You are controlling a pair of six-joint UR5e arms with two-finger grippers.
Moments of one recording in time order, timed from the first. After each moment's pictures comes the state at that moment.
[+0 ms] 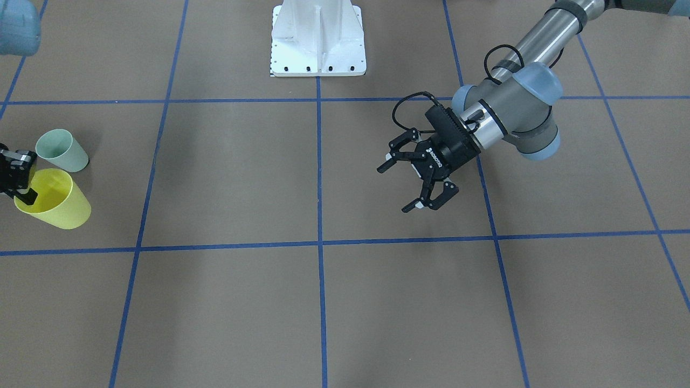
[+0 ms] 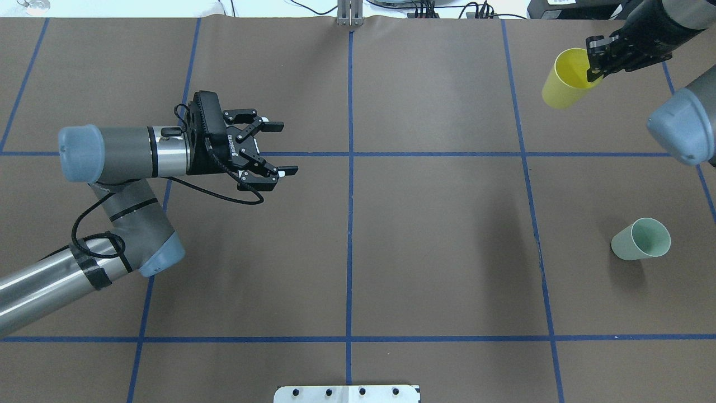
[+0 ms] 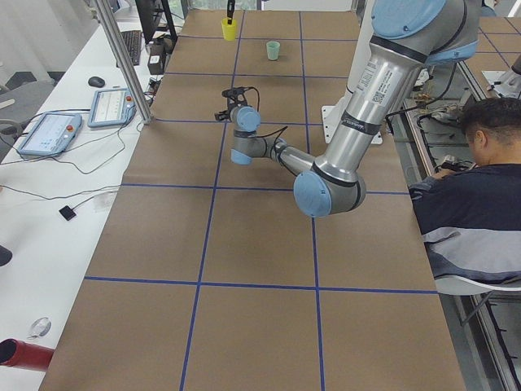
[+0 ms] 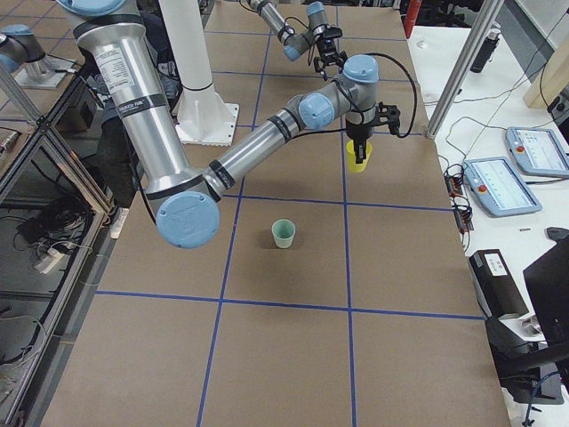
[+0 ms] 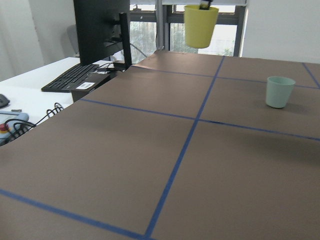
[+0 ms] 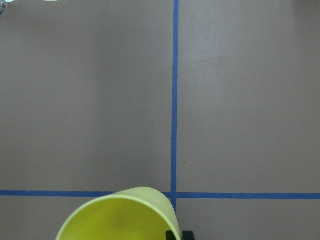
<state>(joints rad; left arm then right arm) -0.76 -2.06 -1.37 -2.95 -1.92 -0.34 1.22 -1.23 1.88 -1.67 2.24 0.61</state>
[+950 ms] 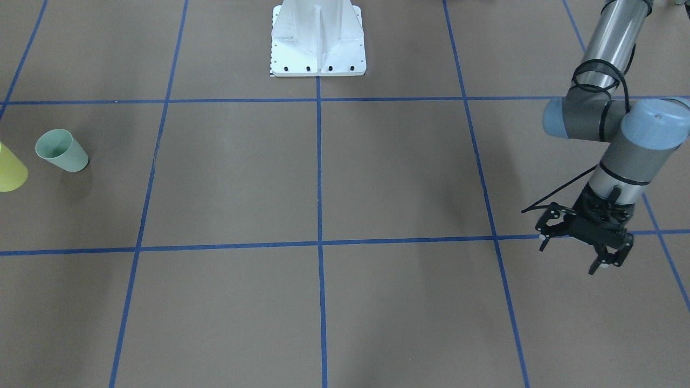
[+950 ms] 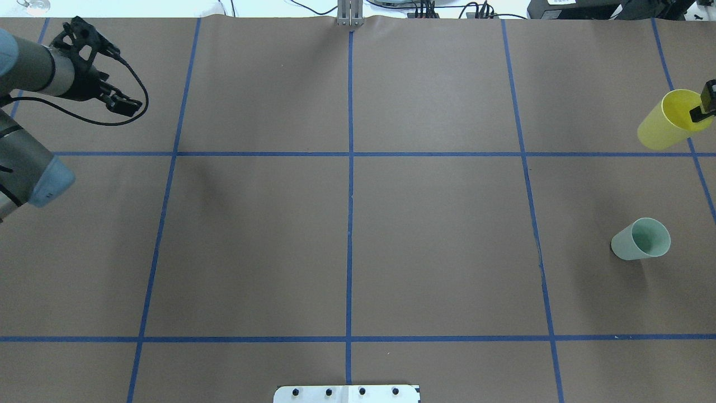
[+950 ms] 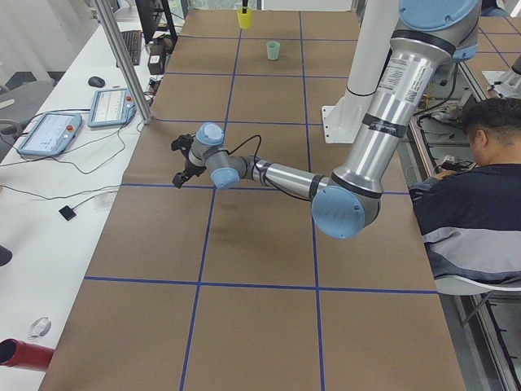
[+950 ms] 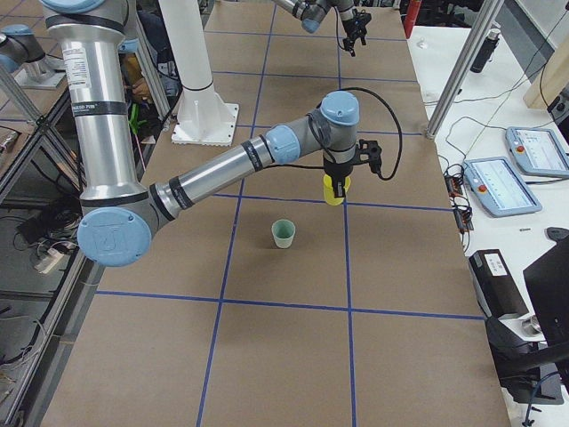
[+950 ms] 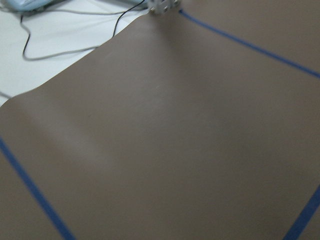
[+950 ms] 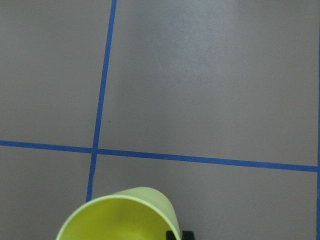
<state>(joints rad) -1.06 -1.91 -1.40 -2.26 -1.93 -0.15 1.33 -1.49 1.99 -1.66 2.34 0.39</state>
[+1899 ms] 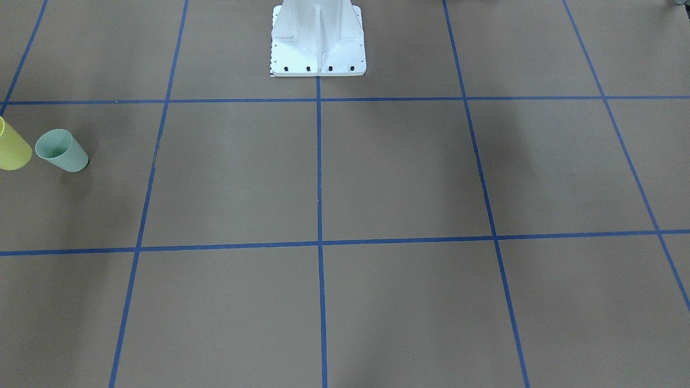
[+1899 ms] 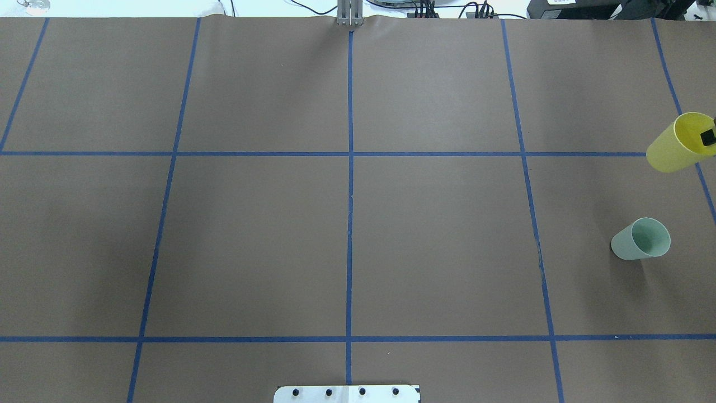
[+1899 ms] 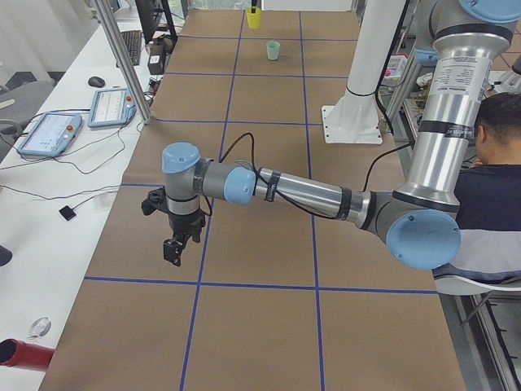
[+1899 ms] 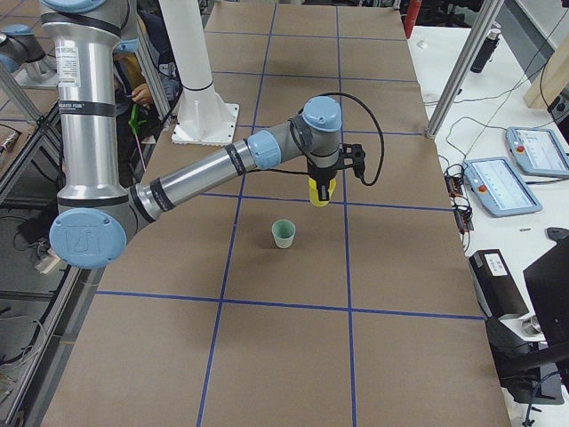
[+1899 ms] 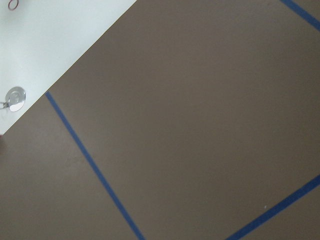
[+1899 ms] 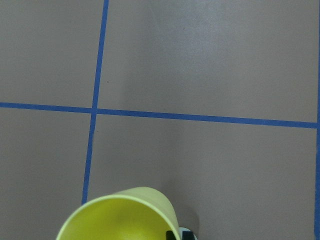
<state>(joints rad) -1.50 -1.72 -1.62 -1.51 -2.09 0.18 1.33 -1.57 2.04 -1.62 2.36 0.39</state>
